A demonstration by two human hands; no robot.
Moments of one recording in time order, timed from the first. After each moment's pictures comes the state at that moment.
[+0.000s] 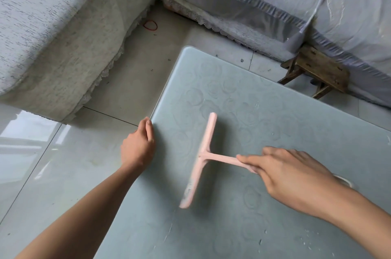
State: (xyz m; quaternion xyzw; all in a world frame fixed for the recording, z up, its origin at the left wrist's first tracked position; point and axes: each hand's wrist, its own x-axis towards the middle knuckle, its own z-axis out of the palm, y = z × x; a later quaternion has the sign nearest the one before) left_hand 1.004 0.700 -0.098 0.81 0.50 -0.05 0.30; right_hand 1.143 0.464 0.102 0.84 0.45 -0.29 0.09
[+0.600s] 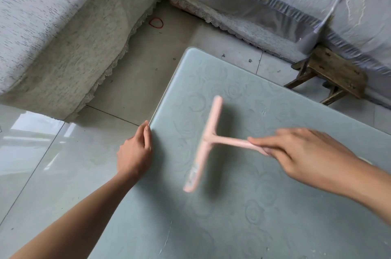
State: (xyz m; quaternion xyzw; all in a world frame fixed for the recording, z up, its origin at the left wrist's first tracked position) left_hand 1.006 0.704 -0.098 0.81 0.50 -0.04 0.31; right_hand 1.211 0.483 0.102 0.84 0.47 -0.28 0.05
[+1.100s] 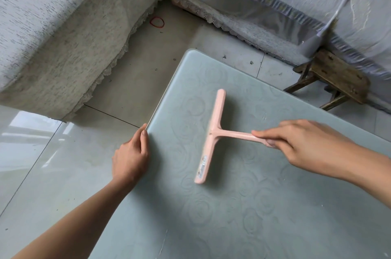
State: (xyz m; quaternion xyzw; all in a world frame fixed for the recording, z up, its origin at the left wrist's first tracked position) left_hand 1.005 0.700 -0.098 0.80 0.51 -0.03 0.31; right_hand 1.250 0.488 0.089 0.82 0.47 -0.31 0.06
